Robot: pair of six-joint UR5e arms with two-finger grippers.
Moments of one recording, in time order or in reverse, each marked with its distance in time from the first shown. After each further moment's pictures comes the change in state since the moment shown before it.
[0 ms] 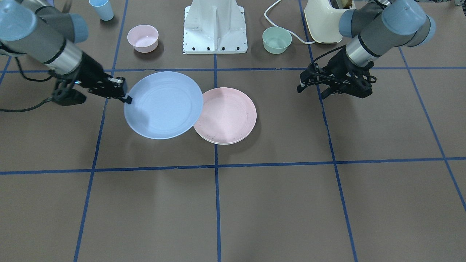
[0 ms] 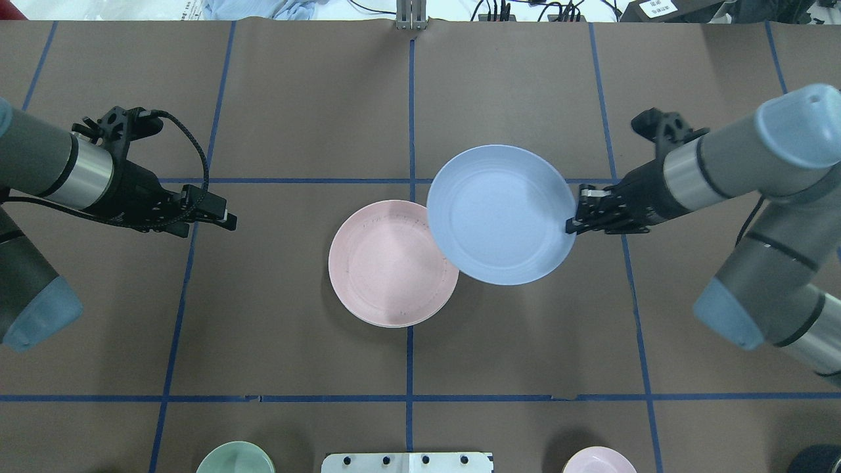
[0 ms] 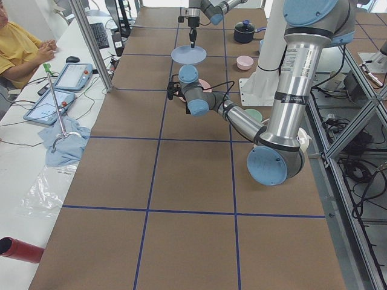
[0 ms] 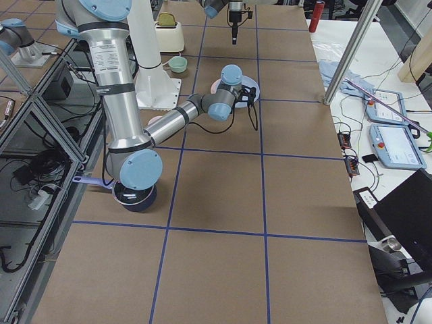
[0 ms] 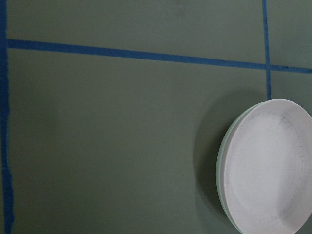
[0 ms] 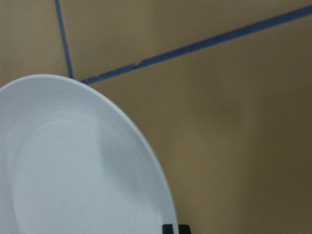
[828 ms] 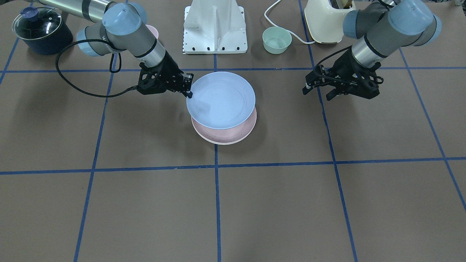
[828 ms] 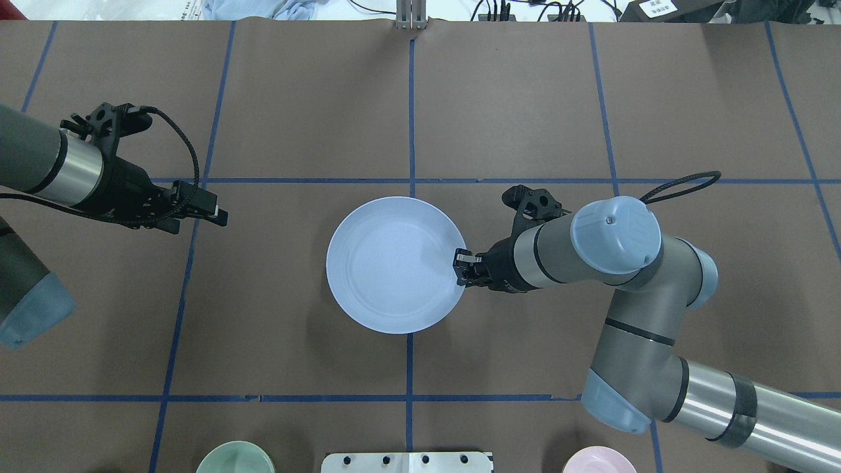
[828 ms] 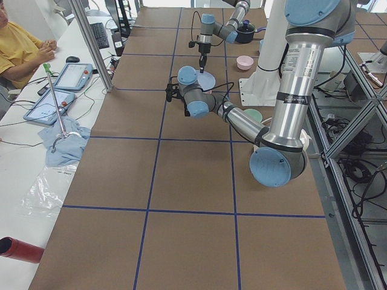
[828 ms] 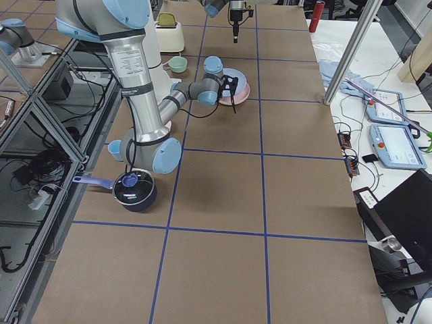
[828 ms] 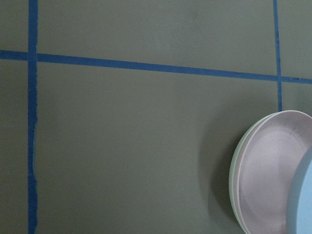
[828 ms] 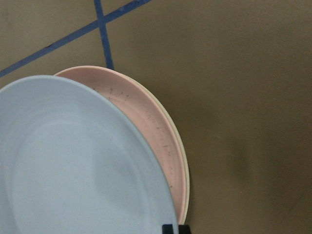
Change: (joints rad) left arm -0.008 0.009 0.002 0.002 0.002 0.001; right arm -0.248 0.164 -0.105 -0.022 -0.276 0.130
